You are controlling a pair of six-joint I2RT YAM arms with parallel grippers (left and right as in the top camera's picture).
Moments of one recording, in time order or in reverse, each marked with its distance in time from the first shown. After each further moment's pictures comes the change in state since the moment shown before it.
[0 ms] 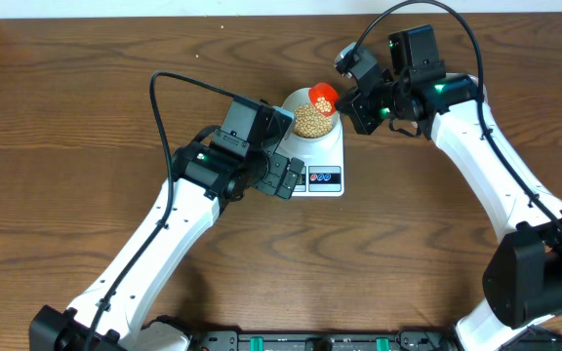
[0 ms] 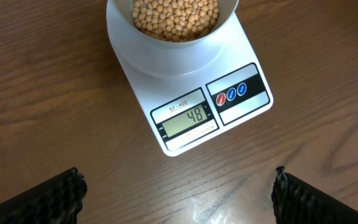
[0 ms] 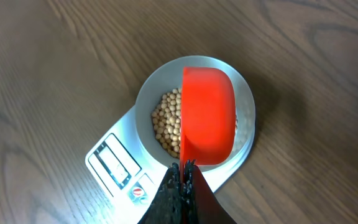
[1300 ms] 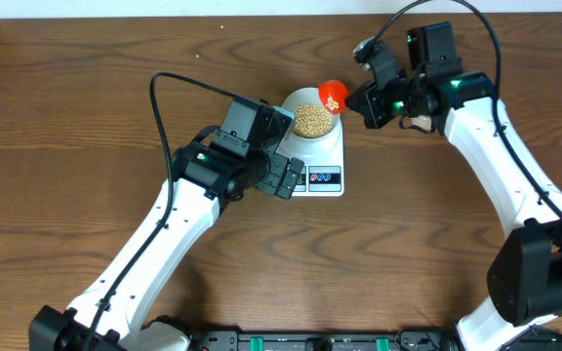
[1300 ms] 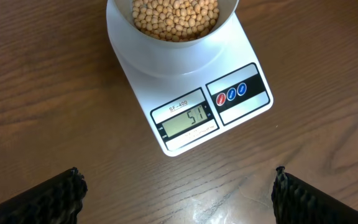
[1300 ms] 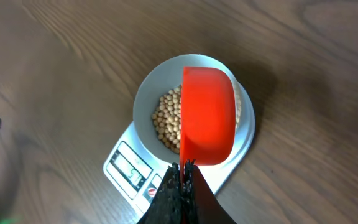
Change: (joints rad) left arm 0.000 0.000 0.000 0.000 0.000 0.000; right arm -0.071 0.000 0.000 -0.005 -0.088 0.164
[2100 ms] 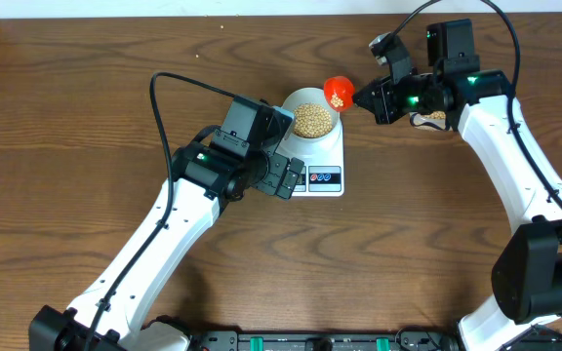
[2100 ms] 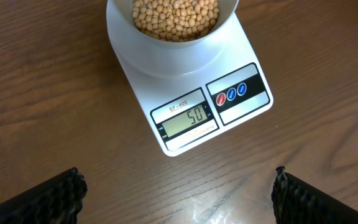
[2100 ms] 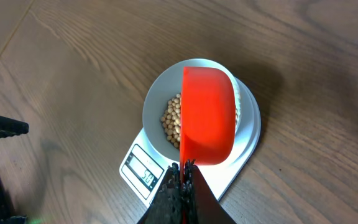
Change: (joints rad) left arm 0.000 0.000 0.000 0.000 0.000 0.000; right arm -0.055 0.000 0.000 -0.004 -0.100 0.030
